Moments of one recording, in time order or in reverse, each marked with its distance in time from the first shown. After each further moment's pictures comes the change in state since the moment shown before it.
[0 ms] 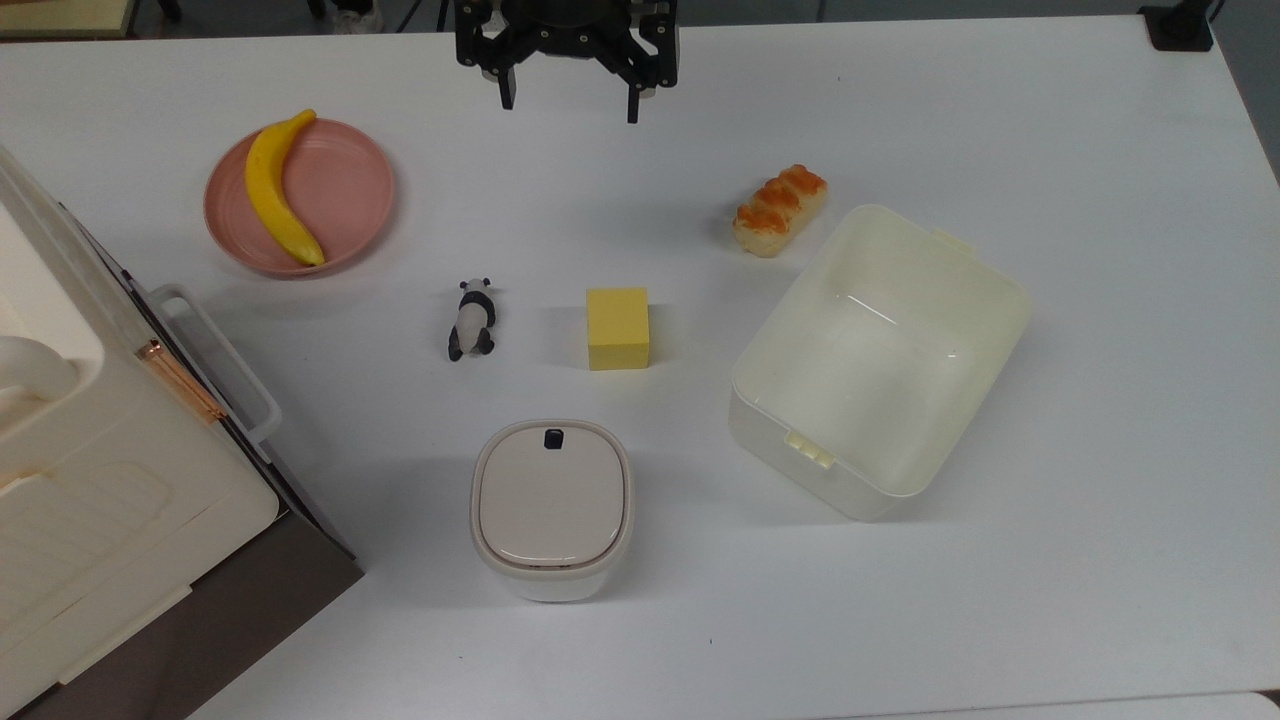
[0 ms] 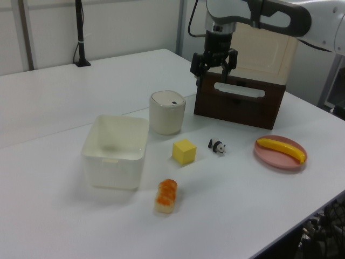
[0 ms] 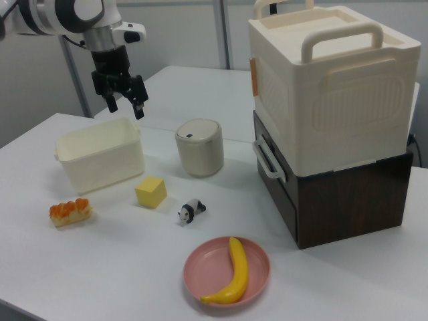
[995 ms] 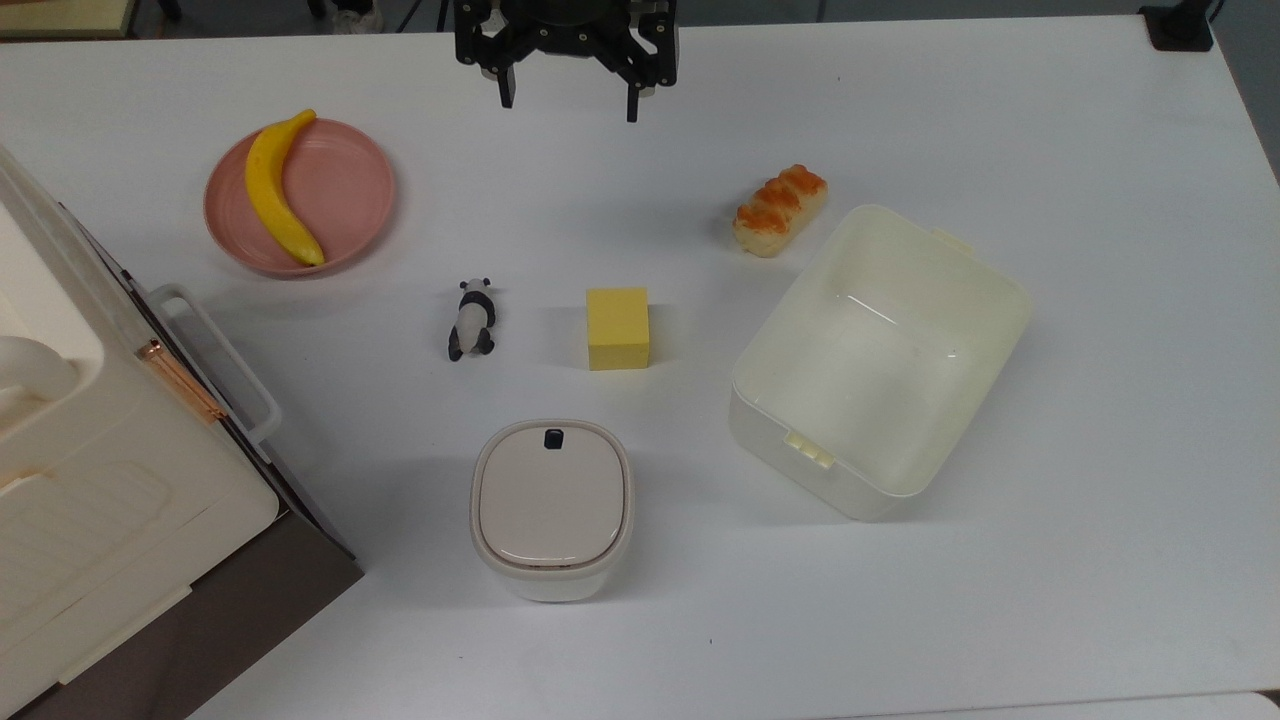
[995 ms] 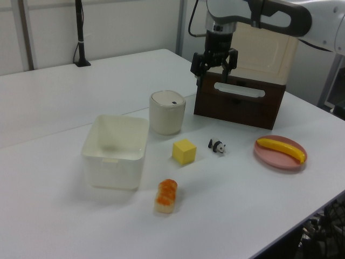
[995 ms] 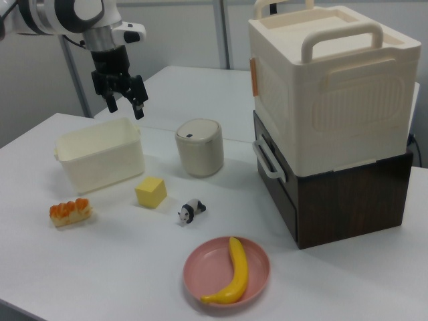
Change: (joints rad) arm 0.000 -0.002 0.000 -0.001 0.000 -0.003 0.003
